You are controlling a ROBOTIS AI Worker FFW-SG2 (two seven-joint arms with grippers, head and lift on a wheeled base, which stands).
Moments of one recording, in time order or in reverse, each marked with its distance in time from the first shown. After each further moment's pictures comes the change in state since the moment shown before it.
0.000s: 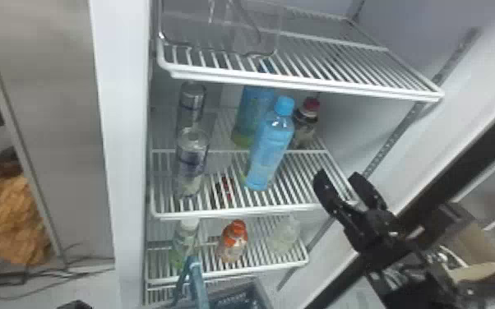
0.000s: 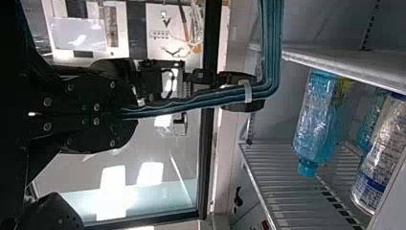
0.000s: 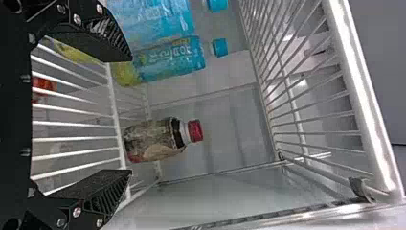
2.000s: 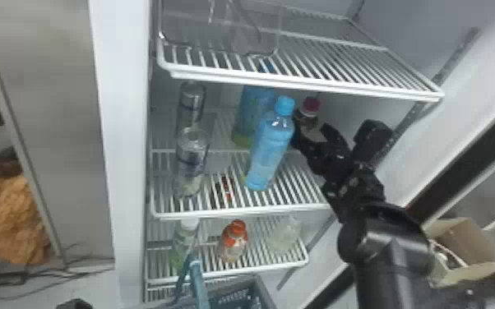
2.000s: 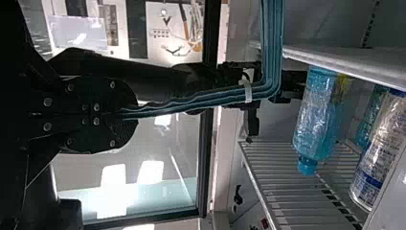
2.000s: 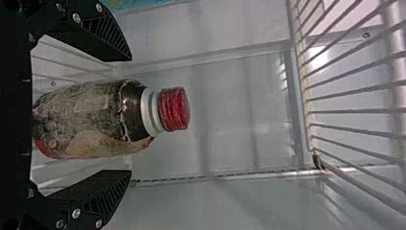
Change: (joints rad) left arm -0.004 -0.001 0.002 0.000 0.005 0.002 0.000; right arm -0.541 -0.066 0.118 0.464 0.250 0.064 -0.126
